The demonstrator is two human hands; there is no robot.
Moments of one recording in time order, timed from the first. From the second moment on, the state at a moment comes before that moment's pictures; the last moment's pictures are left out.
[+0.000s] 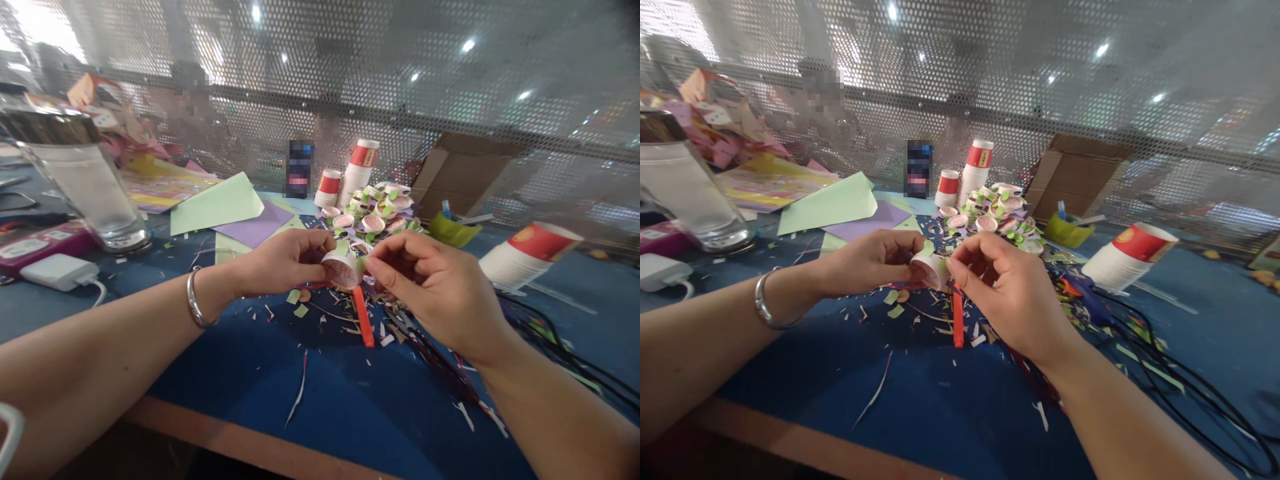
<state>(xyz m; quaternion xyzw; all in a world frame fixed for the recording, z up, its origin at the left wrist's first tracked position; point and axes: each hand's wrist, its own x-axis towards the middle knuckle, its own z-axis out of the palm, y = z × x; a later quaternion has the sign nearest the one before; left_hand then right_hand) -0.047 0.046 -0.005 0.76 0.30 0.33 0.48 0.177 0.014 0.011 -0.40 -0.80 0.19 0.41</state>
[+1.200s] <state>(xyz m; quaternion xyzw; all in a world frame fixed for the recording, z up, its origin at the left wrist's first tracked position) -0.048 0.044 -0.002 0.77 0.30 0.30 0.48 0.179 0.014 0.017 -0.40 -0.81 0.30 0.32</state>
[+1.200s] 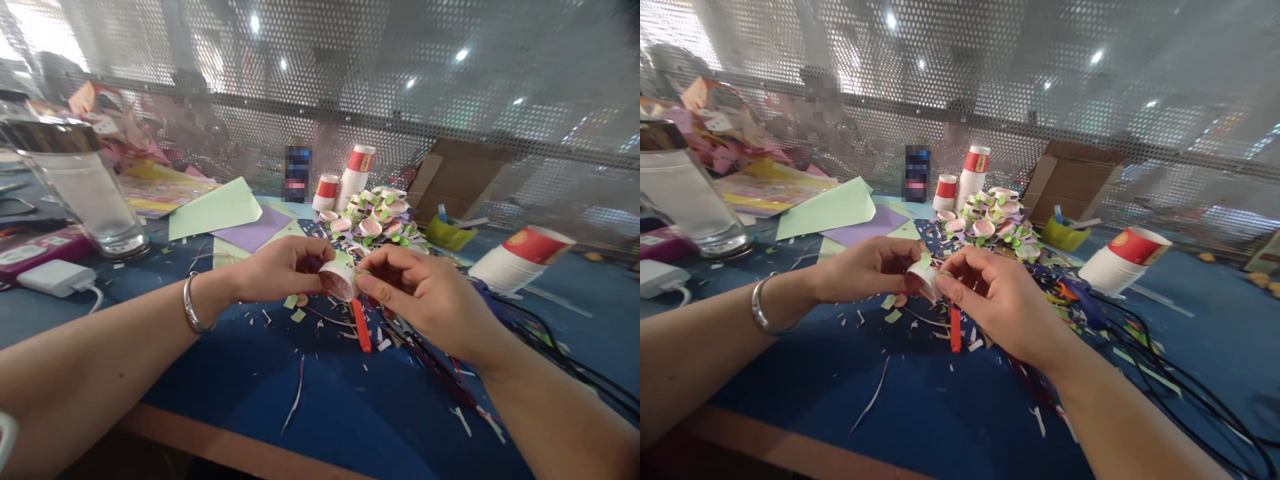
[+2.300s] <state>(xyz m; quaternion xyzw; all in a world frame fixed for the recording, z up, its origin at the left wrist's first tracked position) -0.036 0.031 0.002 0.62 0.31 0.38 0.61 0.178 0.015 0.017 -0.43 -0.78 0.29 0.37</state>
